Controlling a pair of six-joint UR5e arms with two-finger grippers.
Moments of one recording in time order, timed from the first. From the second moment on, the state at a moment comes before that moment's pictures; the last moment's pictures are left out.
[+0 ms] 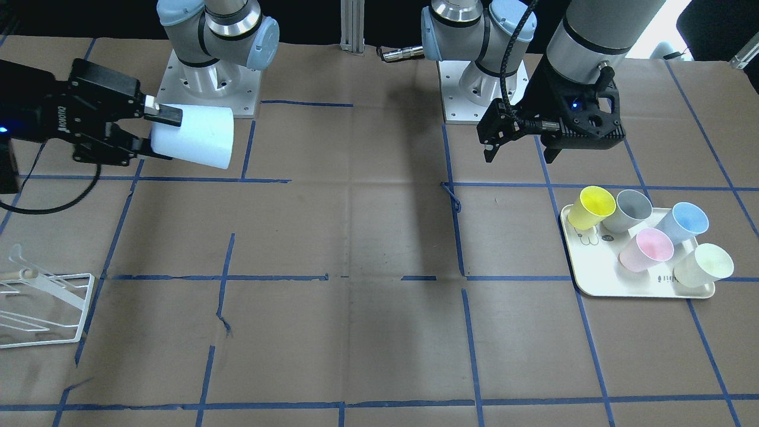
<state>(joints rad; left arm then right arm) -1.53 -1.57 -1.57 -1.58 1.52 0.00 1.22 -1.37 1.38 -0.76 -0.59 -0.91</state>
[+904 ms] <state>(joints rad) -1.35 -1.56 -1.59 -1.99 1.02 0.30 1.39 -1.39 1.72 -0.70 -0.21 -1.18</state>
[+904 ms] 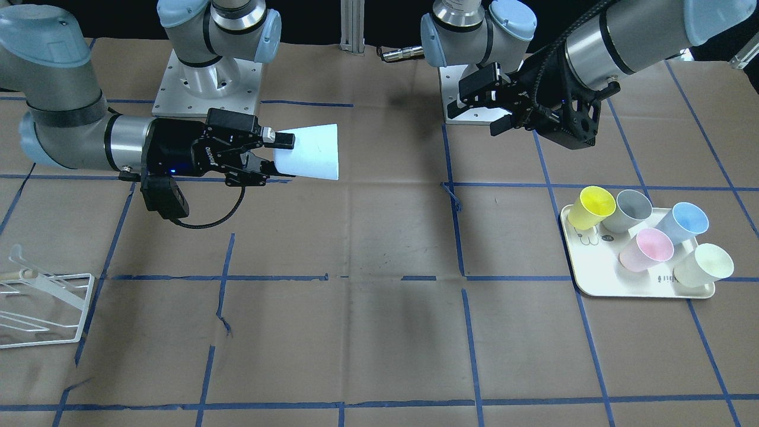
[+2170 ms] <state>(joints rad) -1.23 -1.57 -1.80 -2.47 0.27 1.20 1.50 -1.39 1.72 -0.70 -0.12 -1.18</state>
